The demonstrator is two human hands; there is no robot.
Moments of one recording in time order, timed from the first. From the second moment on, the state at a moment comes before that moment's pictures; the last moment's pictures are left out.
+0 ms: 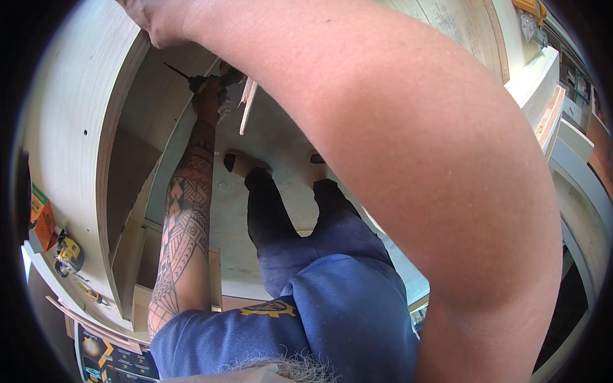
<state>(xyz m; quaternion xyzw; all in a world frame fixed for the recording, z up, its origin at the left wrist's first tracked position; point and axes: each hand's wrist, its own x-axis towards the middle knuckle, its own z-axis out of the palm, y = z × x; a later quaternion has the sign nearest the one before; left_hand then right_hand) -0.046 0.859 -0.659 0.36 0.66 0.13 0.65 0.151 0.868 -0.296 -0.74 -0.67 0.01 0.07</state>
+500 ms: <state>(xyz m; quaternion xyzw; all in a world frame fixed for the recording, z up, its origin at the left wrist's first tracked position) -0.204 0.711 -0.490 0.60 0.65 0.01 0.47 0.142 0.884 -0.260 -0.75 -0.61 0.23 -0.05</state>
